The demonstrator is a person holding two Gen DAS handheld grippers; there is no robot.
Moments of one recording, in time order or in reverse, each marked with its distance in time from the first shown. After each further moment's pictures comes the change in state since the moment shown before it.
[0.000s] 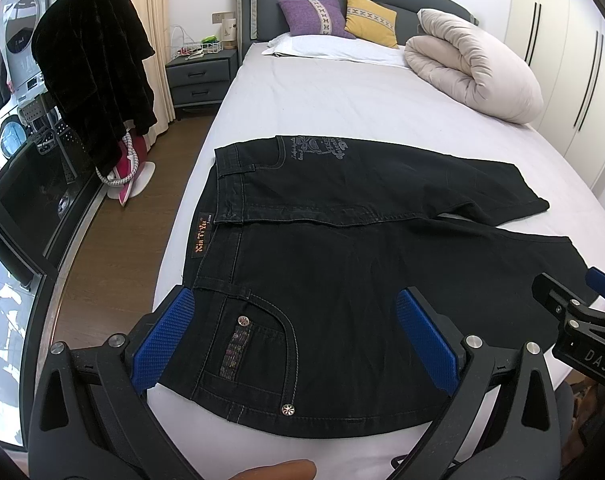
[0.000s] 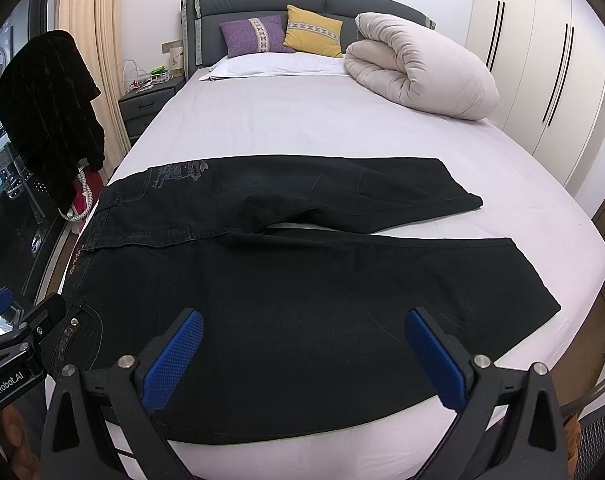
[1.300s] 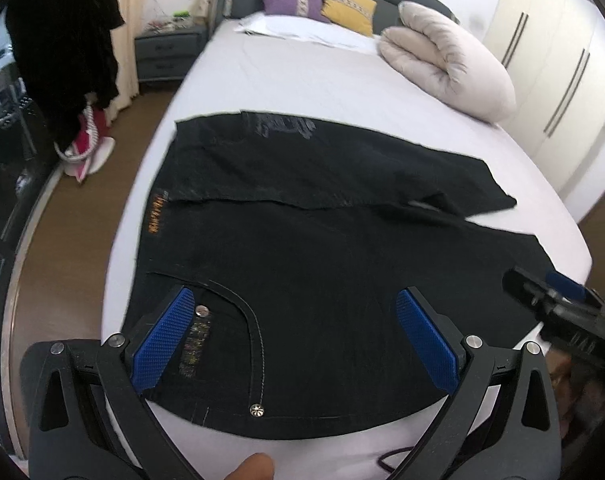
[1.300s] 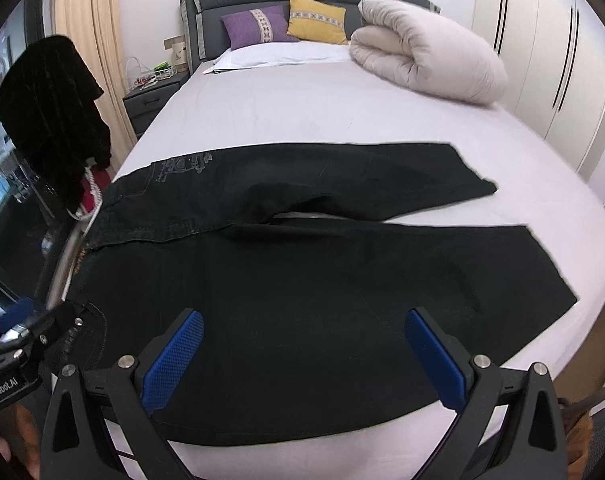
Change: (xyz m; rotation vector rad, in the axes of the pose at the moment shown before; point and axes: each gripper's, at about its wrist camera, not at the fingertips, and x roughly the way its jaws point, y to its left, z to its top) left arm 0.022 0.012 -0.007 -0.023 0.085 -0.188; right arm 0.021 -0.011 -0.006 0.063 0.057 0.112
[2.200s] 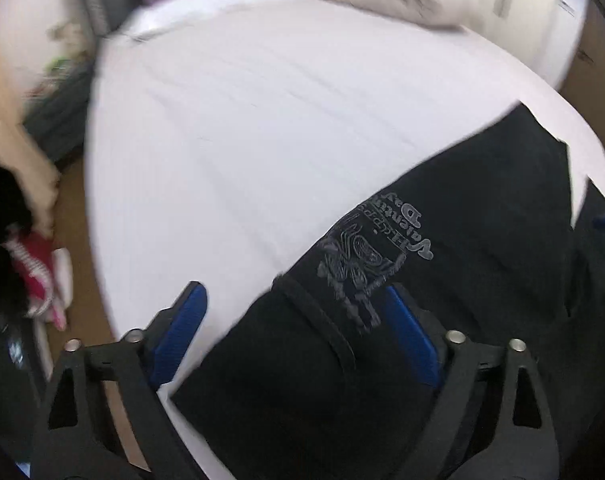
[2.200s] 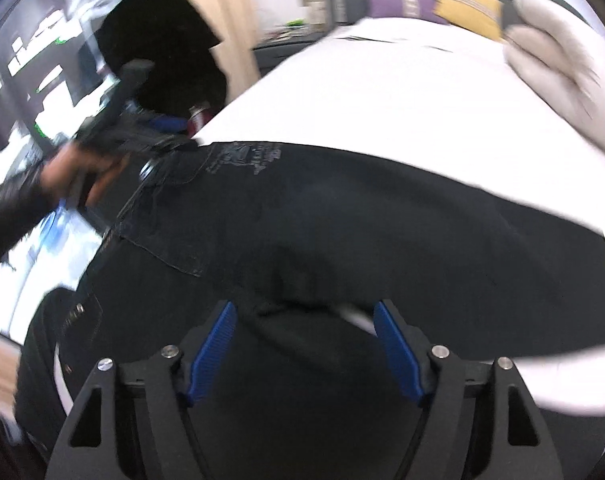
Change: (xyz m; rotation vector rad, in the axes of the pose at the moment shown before) left arm 0.251 0.081 0.253 0.490 0.228 -0.115; right arm 0.133 -0.034 0.127 -0.428 0.146 0.432
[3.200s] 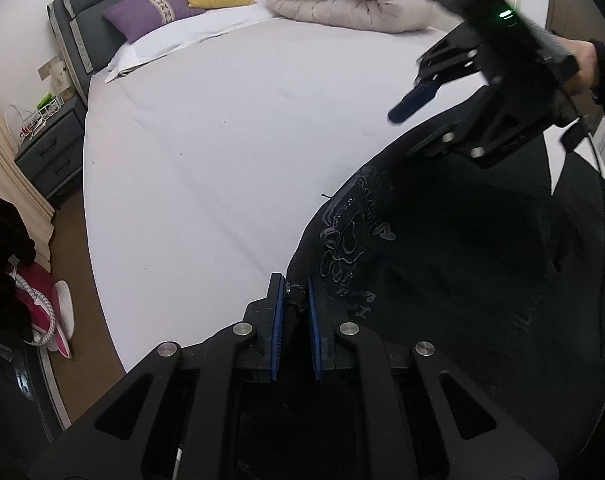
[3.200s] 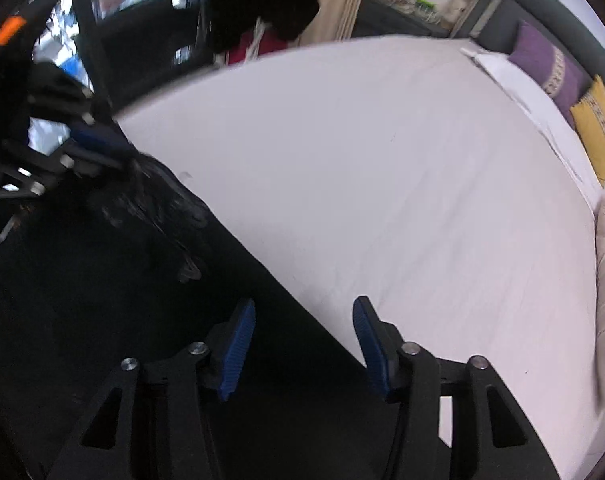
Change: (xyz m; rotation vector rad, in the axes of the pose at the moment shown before) left arm -0.035 -0.015 -0.058 0.088 -0.136 0.026; right arm 0.168 0.006 0.201 -0.508 0.279 -0.072
